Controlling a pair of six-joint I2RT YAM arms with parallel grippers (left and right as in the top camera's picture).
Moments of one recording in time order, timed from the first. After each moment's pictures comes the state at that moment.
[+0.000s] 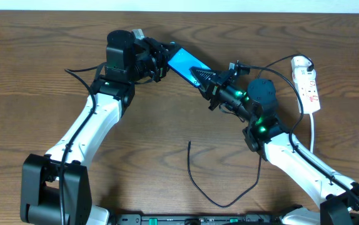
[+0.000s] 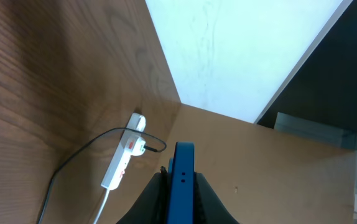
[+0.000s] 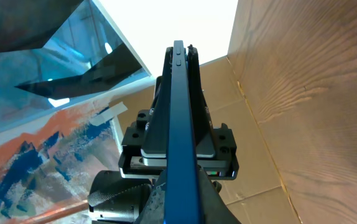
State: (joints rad) left arm -0.24 1.64 1.13 0.14 0.59 -1.53; right arm 0.44 1.44 0.75 0.65 -0.46 1.87
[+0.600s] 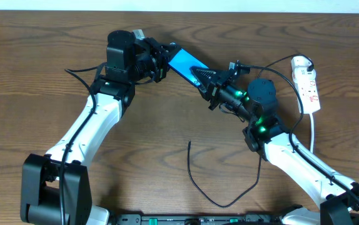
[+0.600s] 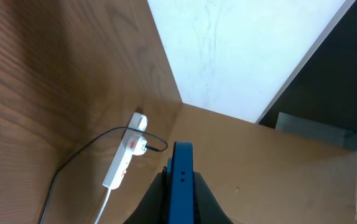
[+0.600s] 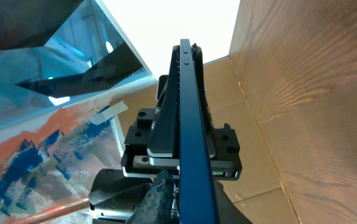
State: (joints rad) left arm -0.25 1.64 1.13 0.14 0.59 -1.53; right arm 0.44 1.44 0.75 0.65 -0.46 1.87
